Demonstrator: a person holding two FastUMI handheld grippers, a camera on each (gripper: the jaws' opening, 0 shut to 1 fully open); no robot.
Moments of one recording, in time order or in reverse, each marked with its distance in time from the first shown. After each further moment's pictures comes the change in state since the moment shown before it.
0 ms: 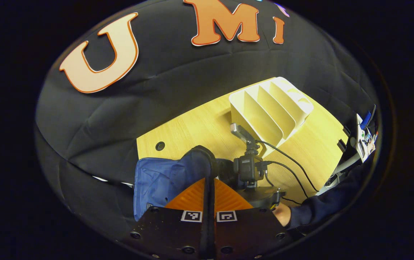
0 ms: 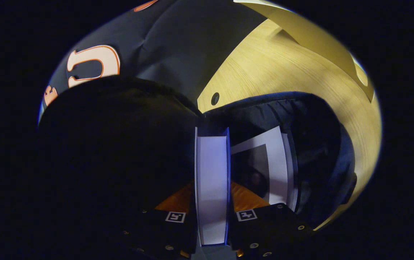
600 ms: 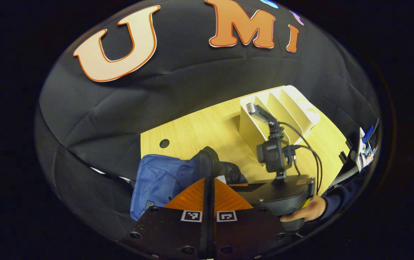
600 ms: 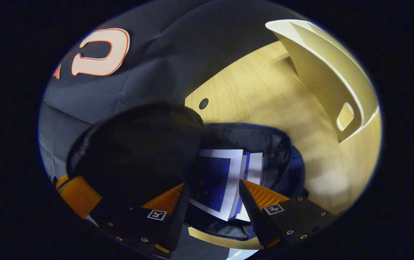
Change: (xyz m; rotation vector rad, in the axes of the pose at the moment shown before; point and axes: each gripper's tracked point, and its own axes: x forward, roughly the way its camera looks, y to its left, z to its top) left arm 0.003 0.014 -0.011 -0.119 -0.033 0.016; right arm -0.059 -0.006 0.040 -0.241 -0.026 -0.218
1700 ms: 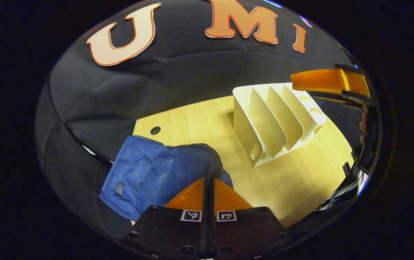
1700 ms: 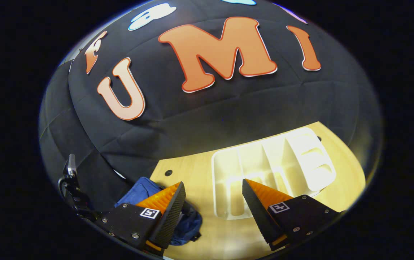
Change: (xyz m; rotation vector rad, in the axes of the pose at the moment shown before) left arm 0.045 -0.086 -0.049 -0.124 -0.014 0.073; right arm -0.232 -0.085 0.176 -0.378 -0.547 -0.257
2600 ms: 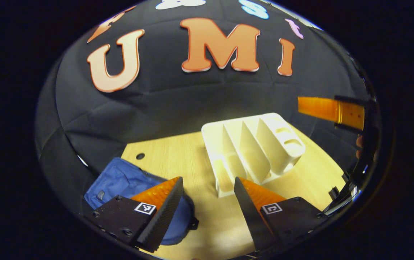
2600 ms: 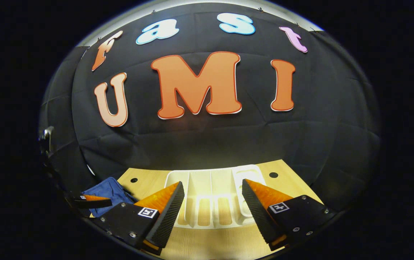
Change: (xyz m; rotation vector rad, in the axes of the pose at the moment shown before) left arm -0.052 -0.111 0.096 -0.033 -0.353 0.006; right arm -0.074 -0.107 0.036 -0.156 -0.223 -0.151
